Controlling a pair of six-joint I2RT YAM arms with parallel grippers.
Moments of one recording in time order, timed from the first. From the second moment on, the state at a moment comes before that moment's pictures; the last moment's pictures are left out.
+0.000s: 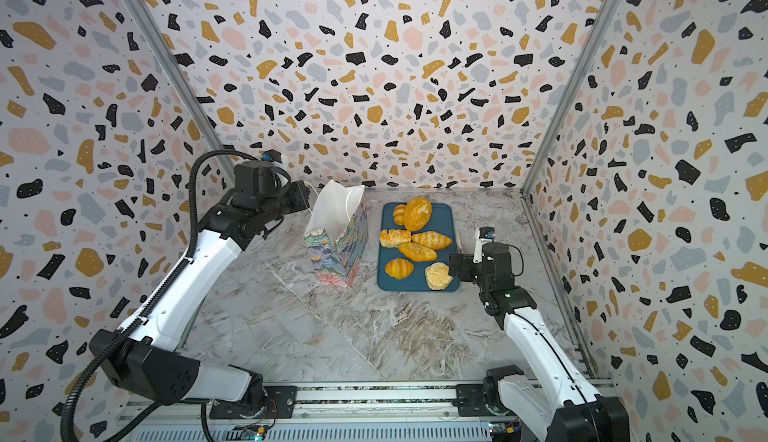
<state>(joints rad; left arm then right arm) -0.29 1.41 1.52 -0.57 0.02 -0.45 0.18 0.97 0.63 -0.21 -0.03 0.25</state>
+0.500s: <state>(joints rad) -0.27 1.38 1.43 -0.50 0.03 -0.50 0.16 0.97 0.67 -0.24 -0.03 0.26</state>
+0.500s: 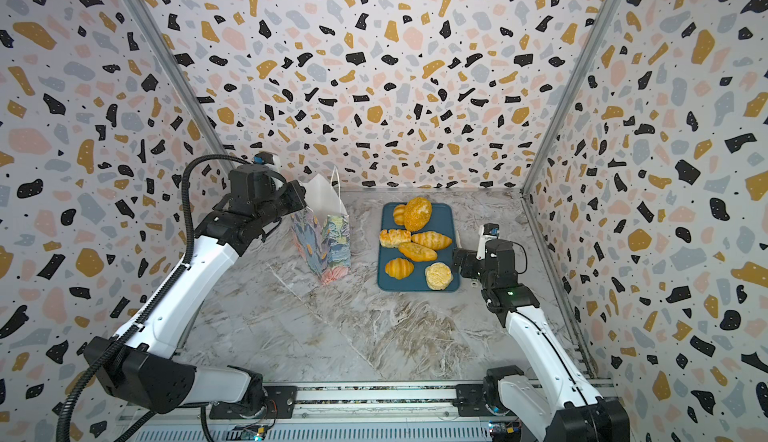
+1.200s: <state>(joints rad) -0.25 1.34 1.32 -0.35 0.31 -0.31 0.14 1.00 0.76 -0.34 0.02 0.26</state>
